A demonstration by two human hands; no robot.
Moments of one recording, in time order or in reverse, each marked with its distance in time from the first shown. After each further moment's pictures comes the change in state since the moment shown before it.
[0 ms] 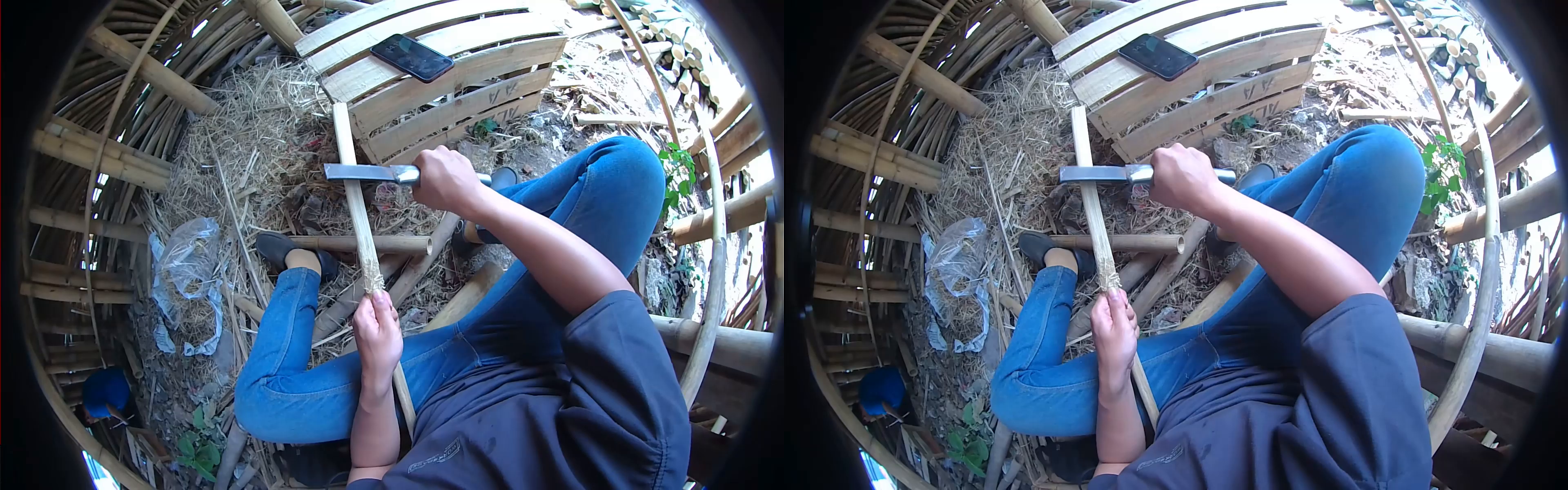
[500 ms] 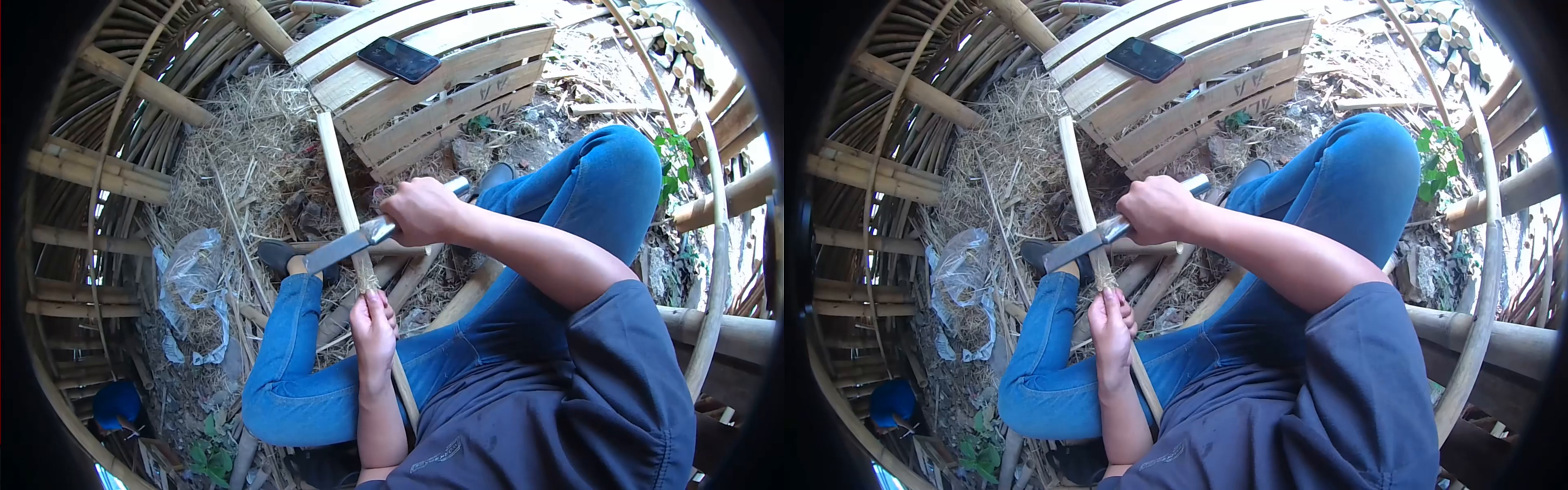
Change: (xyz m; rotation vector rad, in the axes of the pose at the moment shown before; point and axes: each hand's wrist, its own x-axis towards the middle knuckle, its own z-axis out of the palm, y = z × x) left_hand 0.004 0.012 0.001 -0.207 -0.064 -0.143; right_hand -0.024 -0.027 0.005 -0.025 -0.159 -0.376
